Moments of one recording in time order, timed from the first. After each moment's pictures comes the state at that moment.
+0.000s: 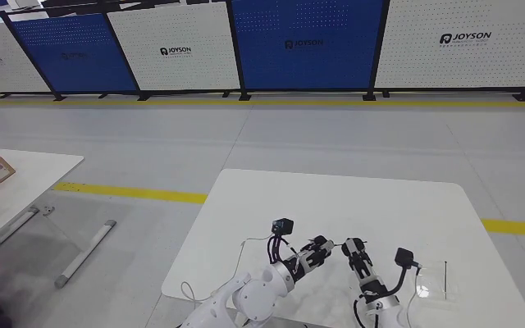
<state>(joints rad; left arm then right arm) 1.41 -1.24 -0.92 -1.71 0.27 0.05 -0.14 -1.59 -1.28 1.13 -1.61 -0.29 -0.24 -0.07</state>
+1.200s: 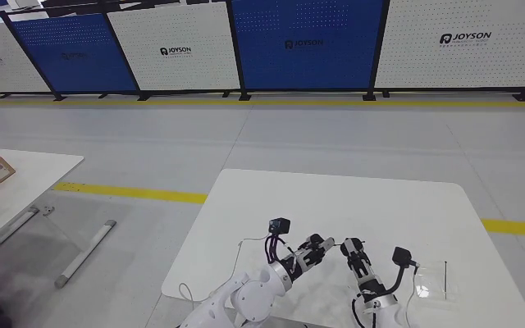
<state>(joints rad) 1.42 -1.24 -0.93 -1.70 0.29 0.02 -0.12 -1.59 -1.30 1.14 -1.59 -0.31 -0.23 -0.07</state>
